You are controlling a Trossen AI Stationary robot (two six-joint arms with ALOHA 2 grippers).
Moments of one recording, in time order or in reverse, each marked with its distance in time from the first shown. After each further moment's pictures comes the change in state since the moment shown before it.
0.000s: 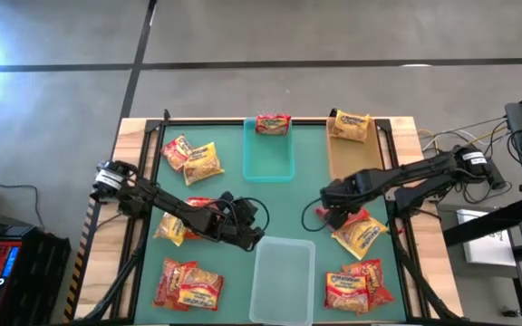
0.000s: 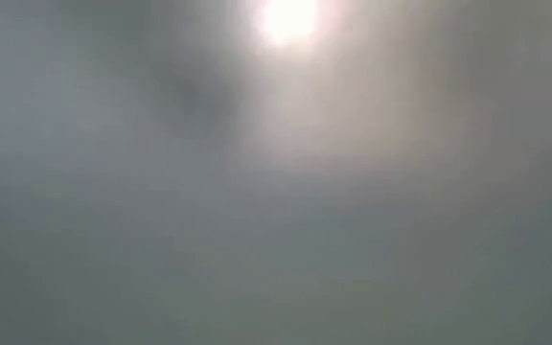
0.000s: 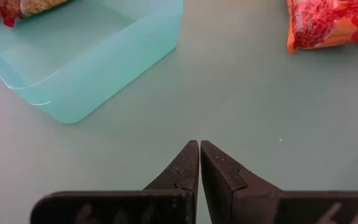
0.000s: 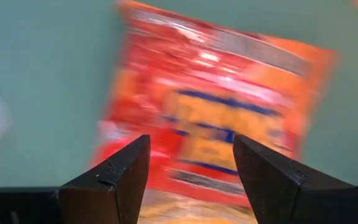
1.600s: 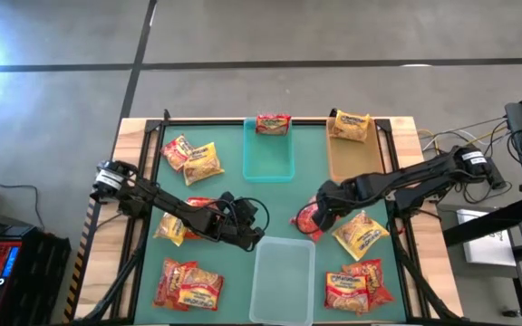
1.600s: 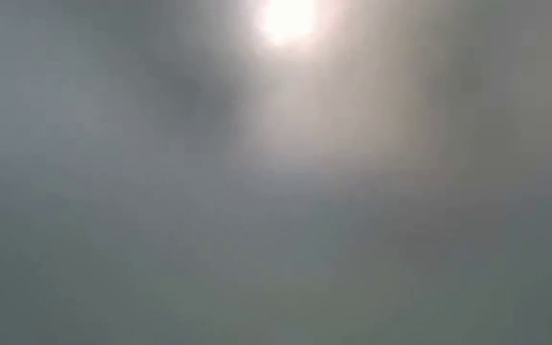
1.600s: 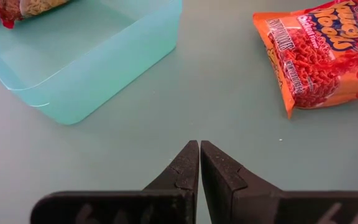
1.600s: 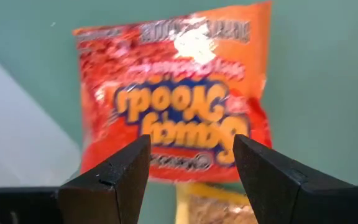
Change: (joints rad) left arm 0.000 0.001 -0.001 0.004 0.000 0.009; right arm 0.039 0.002 -0.037 0.290 0.070 0.065
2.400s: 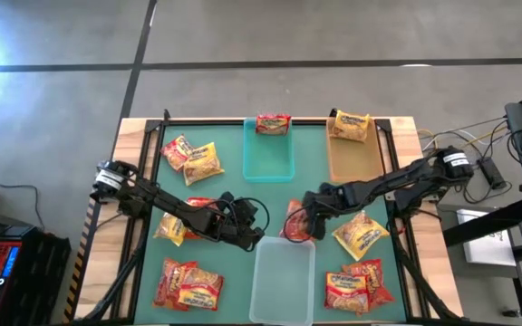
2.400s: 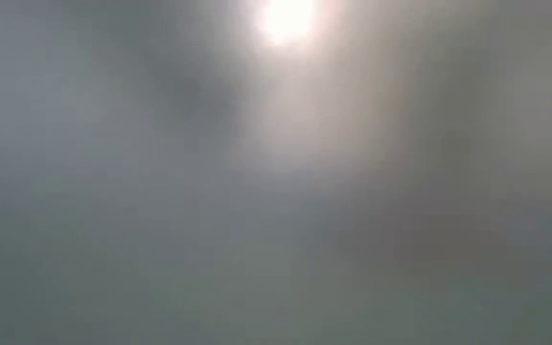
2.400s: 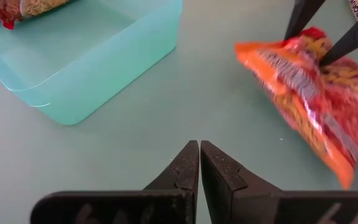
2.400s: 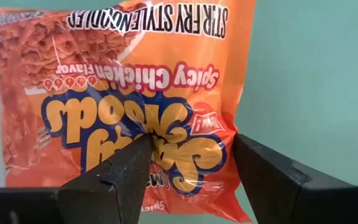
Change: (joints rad) left arm 0.000 0.000 0.000 -0.001 0.000 0.004; right arm -0.015 0.188 -0.071 0.398 0.065 -0.564
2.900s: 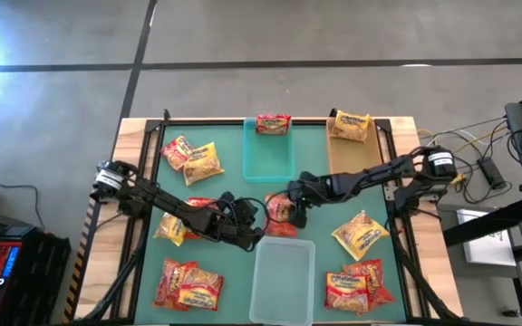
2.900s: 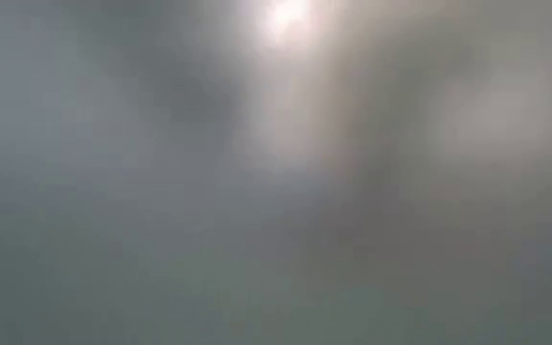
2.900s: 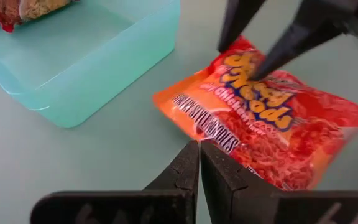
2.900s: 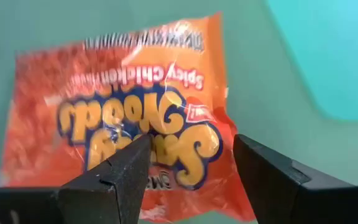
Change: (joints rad) left arm 0.001 0.000 0.000 0.008 -0.002 0.015; right arm -0.120 0.111 0.098 0.229 -0.002 -0.188
